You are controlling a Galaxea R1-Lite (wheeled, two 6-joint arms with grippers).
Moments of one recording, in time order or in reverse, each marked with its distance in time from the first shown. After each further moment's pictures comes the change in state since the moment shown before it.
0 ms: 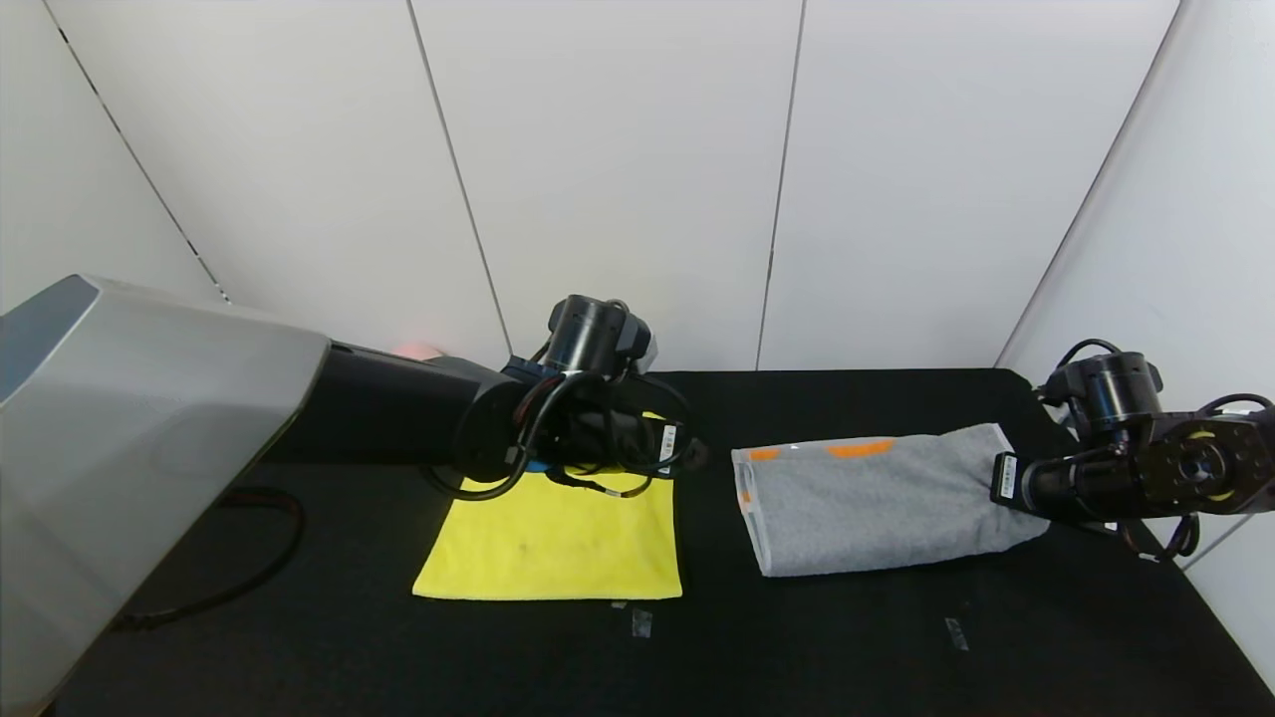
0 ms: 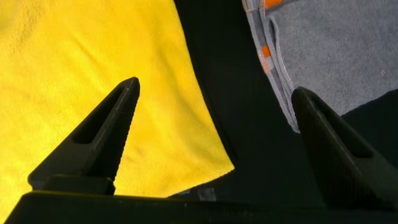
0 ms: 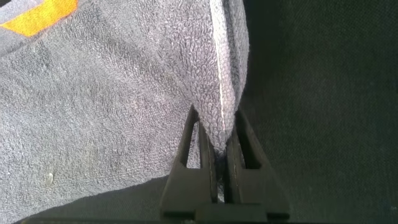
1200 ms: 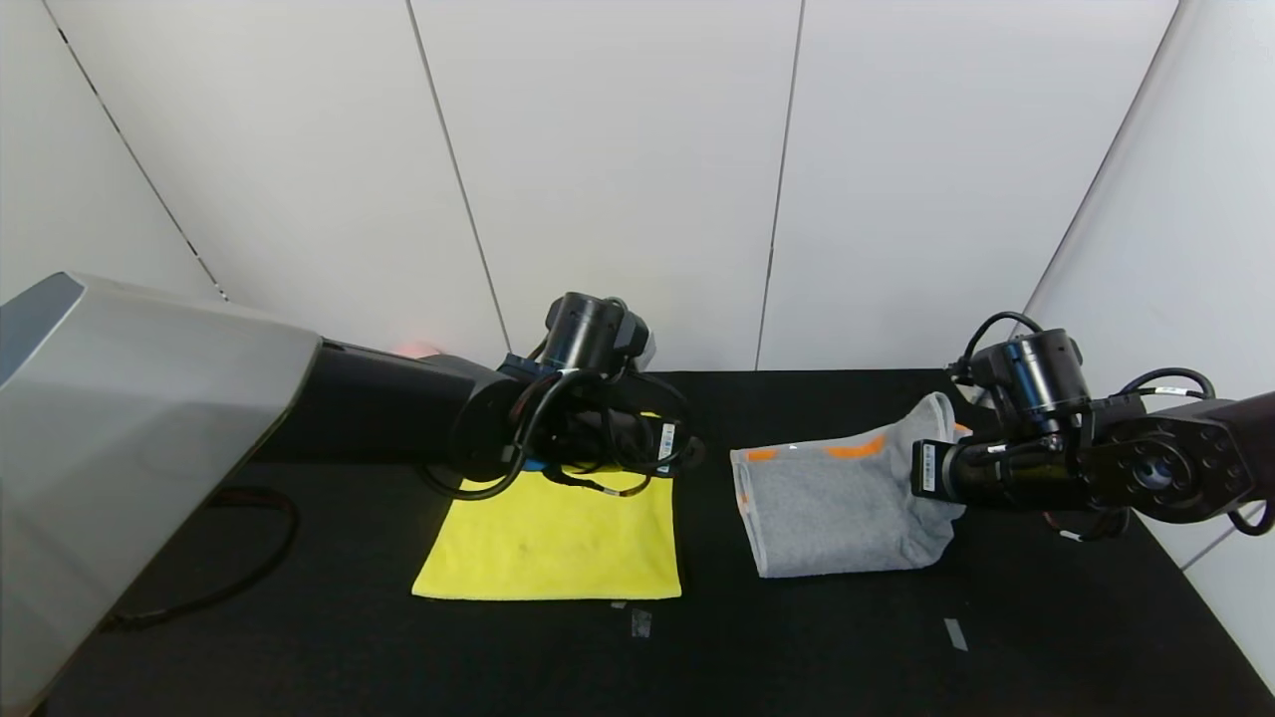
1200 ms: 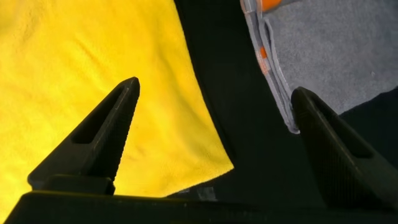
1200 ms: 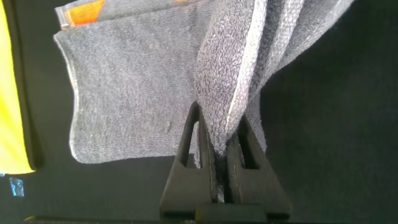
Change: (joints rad) left arm 0.004 -0.008 0.004 0.000 -0.001 -0.001; right arm 0.257 -0.065 -0.031 0.012 -0.006 0.001
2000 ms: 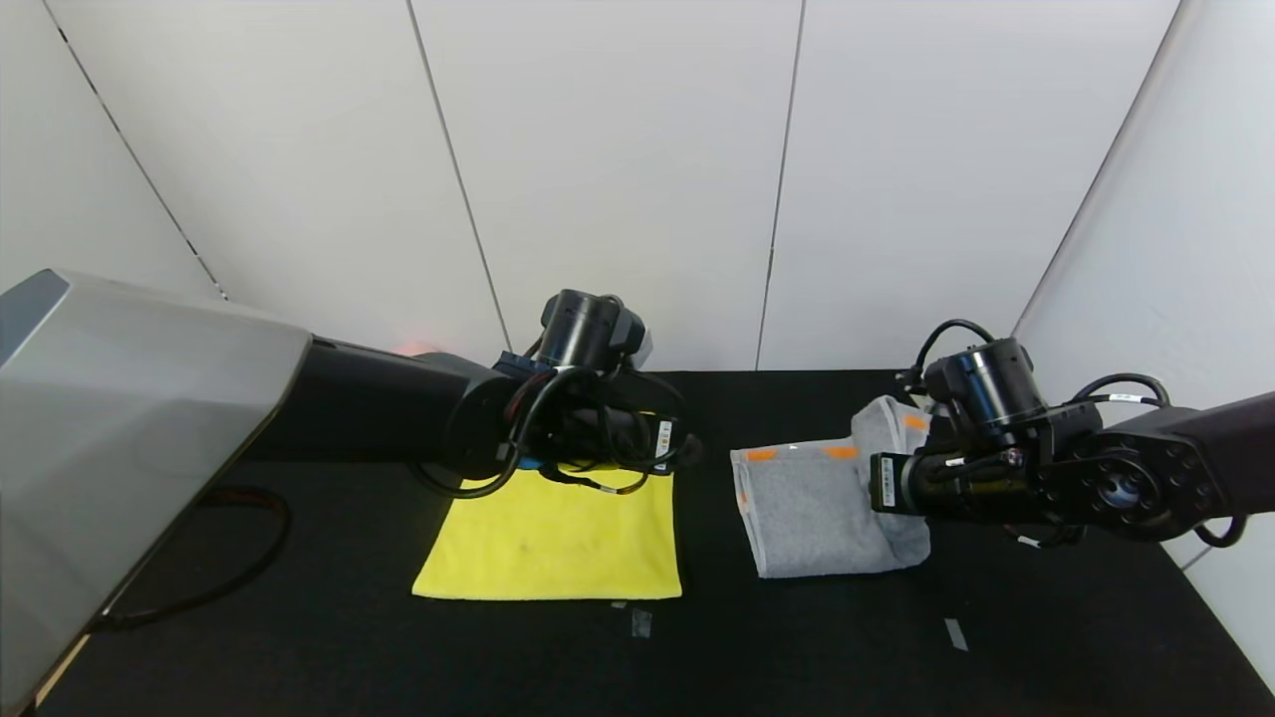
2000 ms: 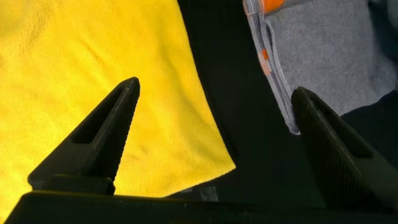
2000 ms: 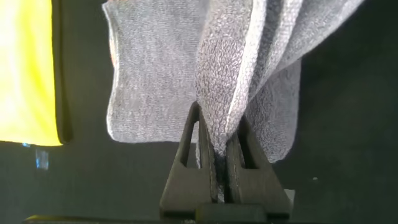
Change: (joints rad) left arm 0.002 -0.009 0.004 0.000 0.001 0.000; right arm 0.107 0.008 -0.006 -0.001 0.000 0.003
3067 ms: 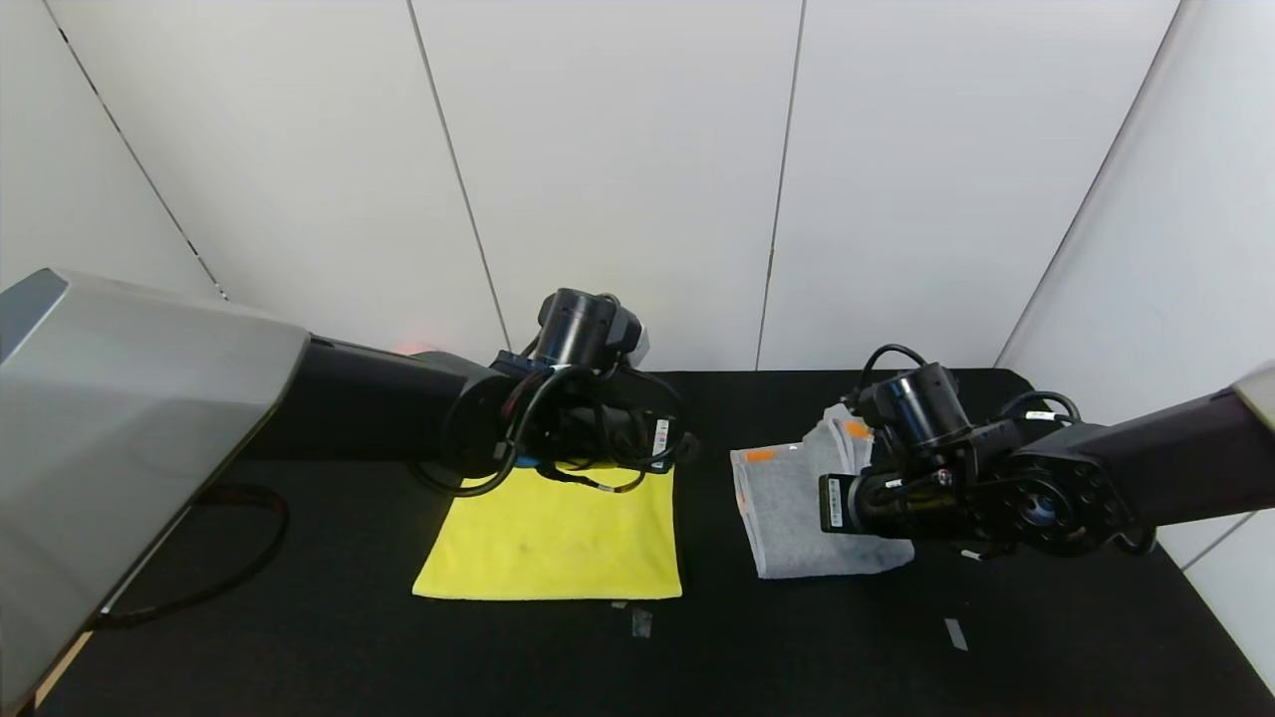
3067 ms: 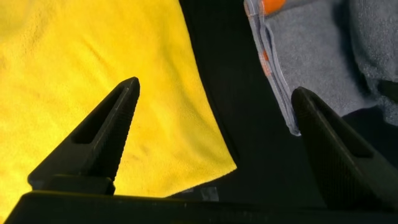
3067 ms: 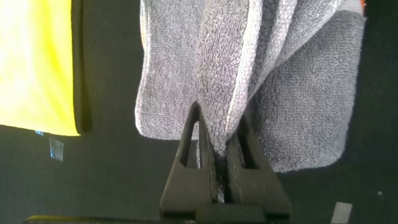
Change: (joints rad) left arm 0.006 -0.001 0.000 -0.001 0.000 0.000; right arm 0.094 0.095 -0.054 -0.003 0.002 0.044
